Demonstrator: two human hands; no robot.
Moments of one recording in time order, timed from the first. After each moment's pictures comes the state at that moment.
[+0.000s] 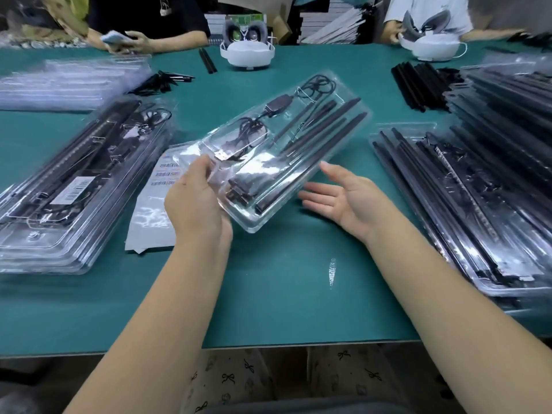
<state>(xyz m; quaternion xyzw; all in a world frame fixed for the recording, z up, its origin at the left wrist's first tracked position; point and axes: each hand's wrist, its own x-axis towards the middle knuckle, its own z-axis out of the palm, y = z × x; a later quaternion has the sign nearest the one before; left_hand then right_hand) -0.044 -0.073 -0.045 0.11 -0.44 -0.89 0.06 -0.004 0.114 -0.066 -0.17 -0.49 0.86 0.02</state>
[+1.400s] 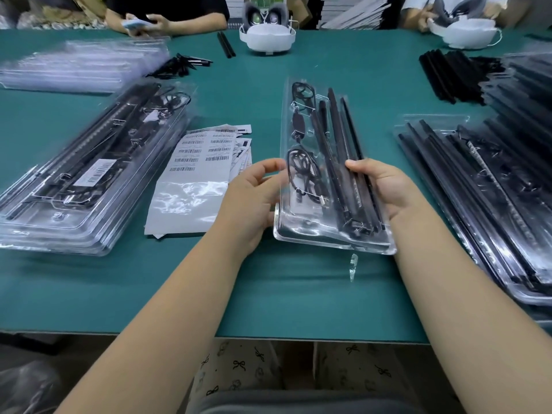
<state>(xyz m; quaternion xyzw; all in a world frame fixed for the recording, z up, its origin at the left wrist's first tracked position) -0.042 -0.070 -0.072 -0.12 -0.60 -0.78 -0.14 -0.018 0.132 -0.069 -0.17 -0.57 0.80 0.00</state>
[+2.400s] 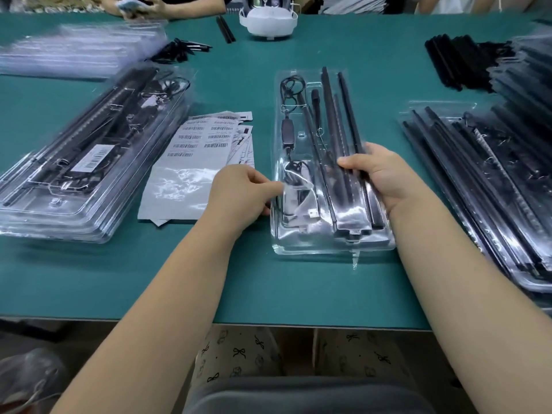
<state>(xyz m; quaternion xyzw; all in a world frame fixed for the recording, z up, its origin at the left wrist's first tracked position) -0.049 -0.087 -0.077 -0.05 -0.84 -0.53 -0.06 -0.015 0.126 -0.069 -0.15 -0.71 0.69 0.06</state>
